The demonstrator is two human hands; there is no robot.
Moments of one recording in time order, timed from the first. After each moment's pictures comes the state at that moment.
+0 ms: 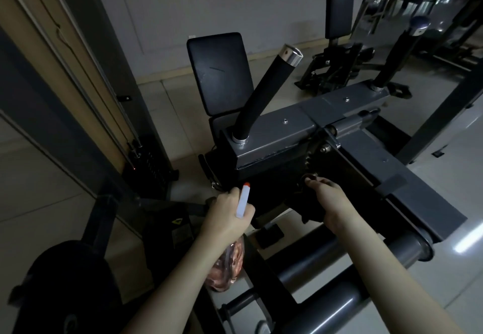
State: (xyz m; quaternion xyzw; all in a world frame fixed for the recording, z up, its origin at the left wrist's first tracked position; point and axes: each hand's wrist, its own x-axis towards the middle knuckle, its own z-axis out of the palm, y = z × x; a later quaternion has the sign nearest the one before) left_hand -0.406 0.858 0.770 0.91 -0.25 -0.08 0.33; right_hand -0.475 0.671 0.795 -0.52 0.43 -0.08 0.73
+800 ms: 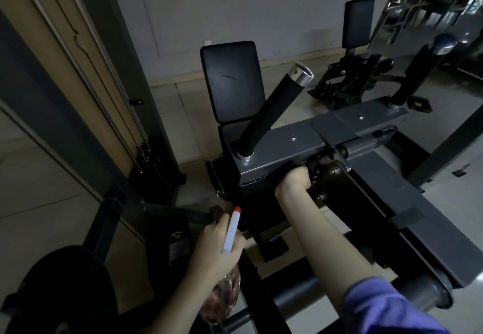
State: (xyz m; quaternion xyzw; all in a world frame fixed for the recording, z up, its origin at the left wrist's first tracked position) left_hand -0.414 0.877 0.750 0.89 -0.26 -0.03 0.37; right_hand -0.353 0.690 0.788 -0.36 0.51 -0.23 0.75
